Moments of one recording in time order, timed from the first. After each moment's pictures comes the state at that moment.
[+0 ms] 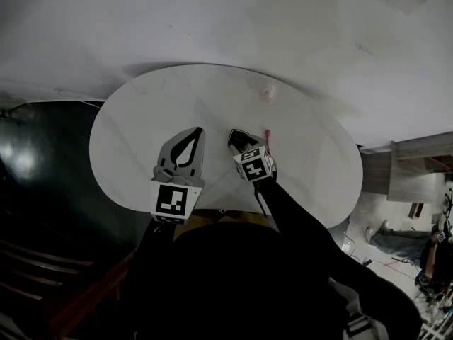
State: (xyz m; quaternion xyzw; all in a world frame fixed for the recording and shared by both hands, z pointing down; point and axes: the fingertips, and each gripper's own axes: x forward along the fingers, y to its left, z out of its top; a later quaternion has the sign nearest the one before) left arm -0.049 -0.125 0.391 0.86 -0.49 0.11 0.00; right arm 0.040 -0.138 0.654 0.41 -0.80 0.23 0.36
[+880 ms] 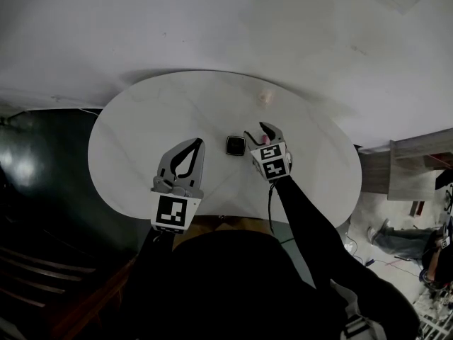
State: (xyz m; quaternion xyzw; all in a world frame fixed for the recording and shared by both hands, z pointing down) left arm -0.041 -0.119 0.395 0.87 -0.48 0.12 0.00; right arm 0.093 -0.189 0.599 0.46 -0.82 0.15 0.29
